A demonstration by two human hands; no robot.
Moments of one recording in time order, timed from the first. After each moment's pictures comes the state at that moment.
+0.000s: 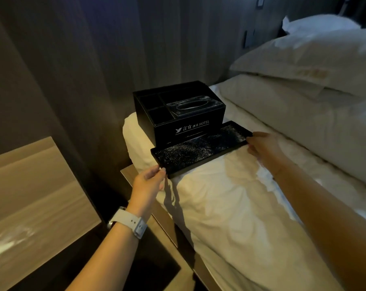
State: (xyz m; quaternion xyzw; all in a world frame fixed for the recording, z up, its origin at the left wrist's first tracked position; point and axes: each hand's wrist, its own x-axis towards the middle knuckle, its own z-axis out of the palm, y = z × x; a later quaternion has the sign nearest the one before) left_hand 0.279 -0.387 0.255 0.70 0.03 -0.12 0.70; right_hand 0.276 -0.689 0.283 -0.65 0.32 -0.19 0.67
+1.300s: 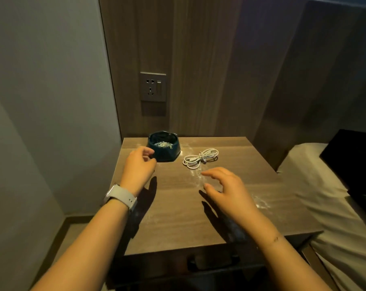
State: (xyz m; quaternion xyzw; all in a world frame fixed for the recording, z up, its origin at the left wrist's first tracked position) left_hand 0.223 0.130 0.301 0.84 0.18 0.19 0.48; right_hand 0.233 -0.108 0.300 -0.90 -0.29 -0.08 0.32
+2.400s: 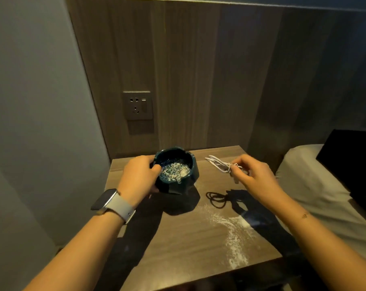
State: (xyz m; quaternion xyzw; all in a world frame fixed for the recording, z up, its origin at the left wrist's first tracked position) left_hand 0.245 0.106 0.352 0.93 0.10 0.11 0.34; right_hand 0.303 -0.165 0.327 -0.88 -0.22 -0.10 0.41
